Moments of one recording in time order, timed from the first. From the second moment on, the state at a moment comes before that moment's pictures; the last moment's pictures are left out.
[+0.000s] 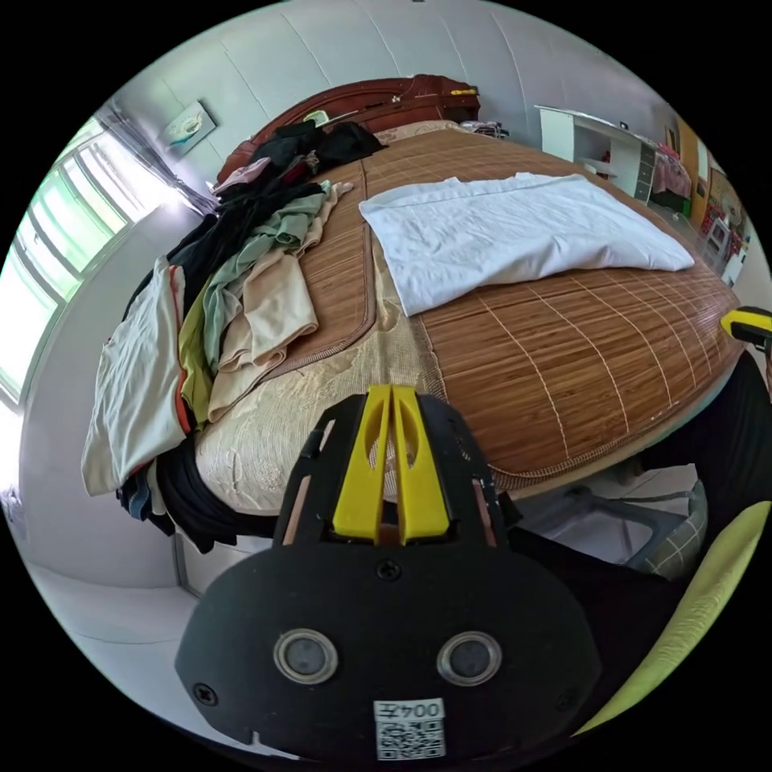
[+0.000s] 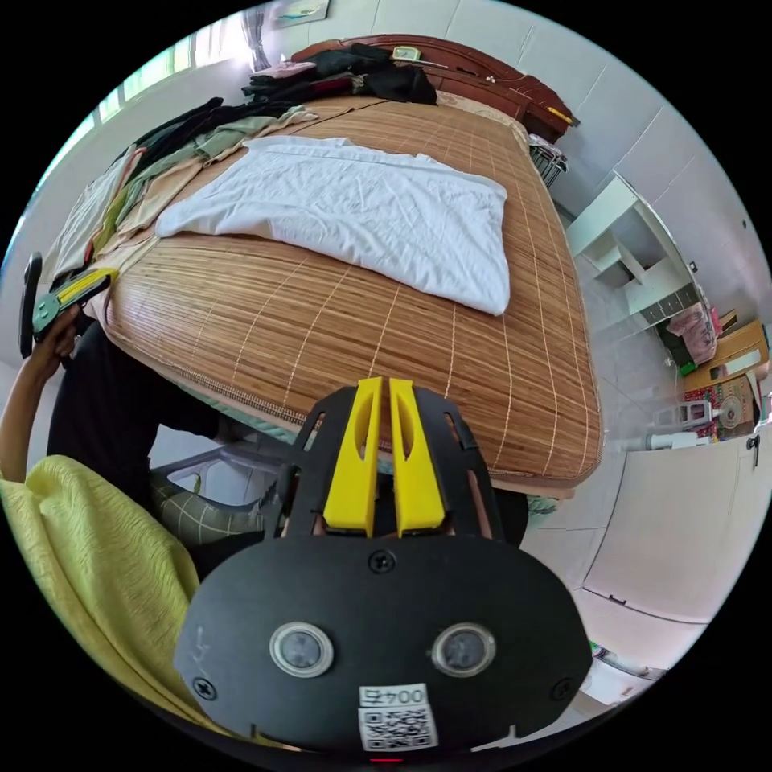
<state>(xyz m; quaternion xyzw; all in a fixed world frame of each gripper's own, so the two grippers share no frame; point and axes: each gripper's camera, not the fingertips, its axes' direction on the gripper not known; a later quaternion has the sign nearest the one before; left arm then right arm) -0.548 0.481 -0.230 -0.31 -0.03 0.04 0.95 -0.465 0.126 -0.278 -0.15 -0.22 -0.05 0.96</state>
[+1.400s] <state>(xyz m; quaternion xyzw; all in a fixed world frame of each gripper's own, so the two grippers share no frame) -0.502 0.409 -0.143 -0.40 0.09 0.16 0.90 -0.297 0.128 -0.145 -0.08 -0.42 -0.13 0.90</state>
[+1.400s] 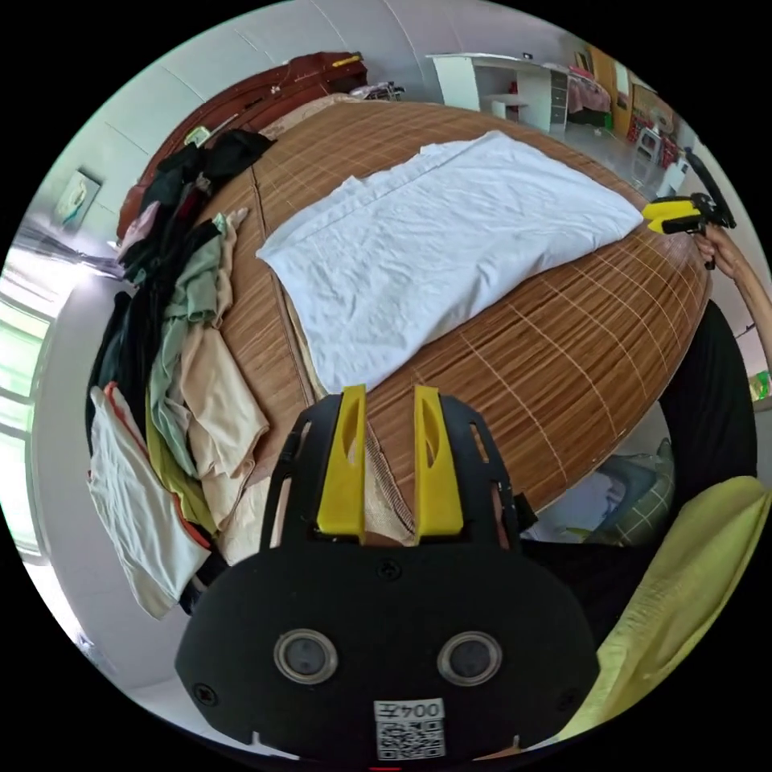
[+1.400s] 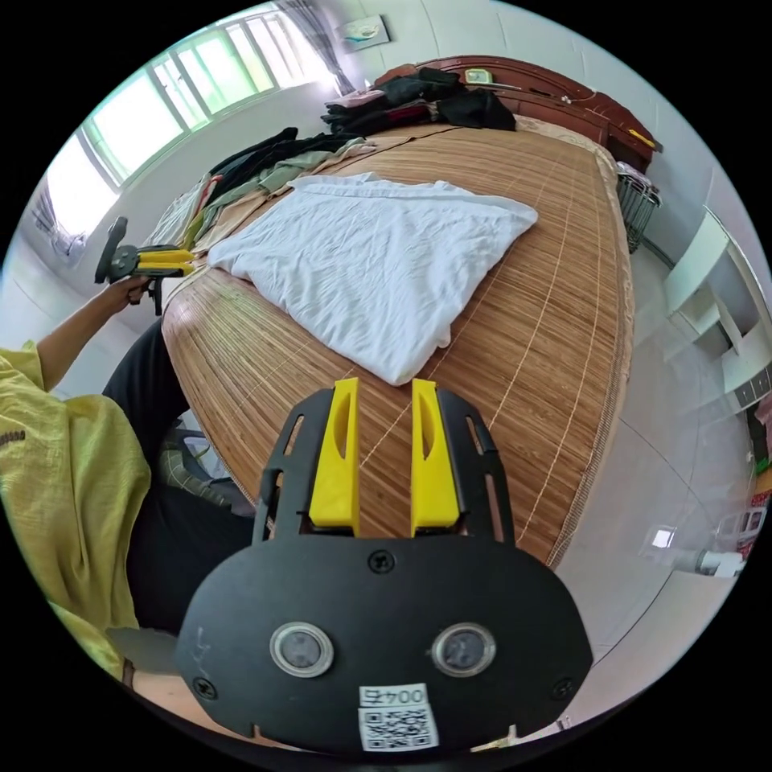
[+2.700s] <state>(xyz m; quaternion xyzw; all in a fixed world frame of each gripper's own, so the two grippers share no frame) -0.569 0.448 -0.035 -0.43 0.19 0.22 0.85 -0.294 0.067 -0.130 -0.13 -0.40 -0.24 0.87</state>
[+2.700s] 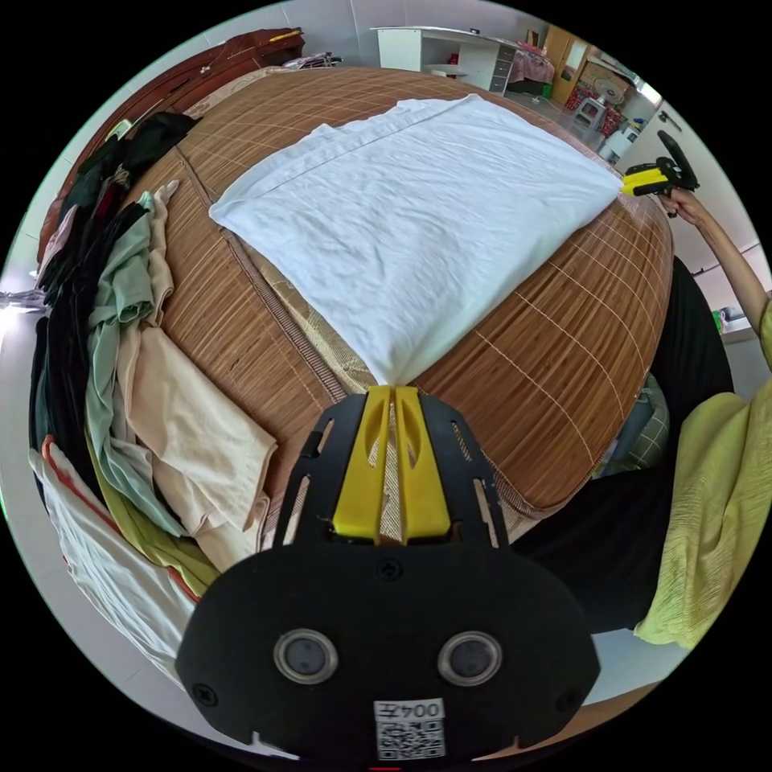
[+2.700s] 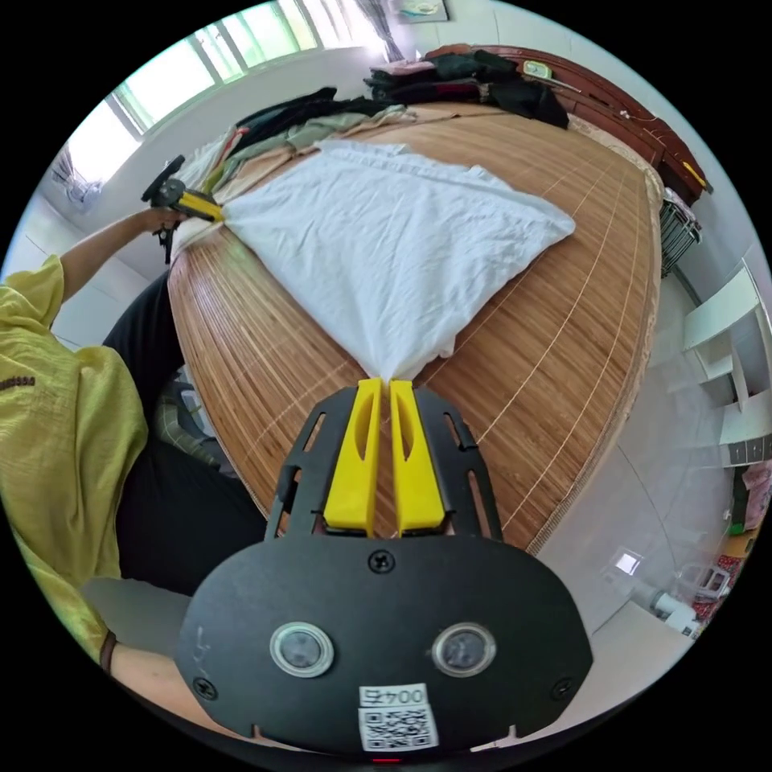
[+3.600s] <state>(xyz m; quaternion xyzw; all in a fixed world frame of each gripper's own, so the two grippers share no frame) -0.473 0.434 0.016 -0.51 0.11 0.31 0.80 -0.415 -0.114 -0.120 -0.36 -0.28 -0.26 0.85</state>
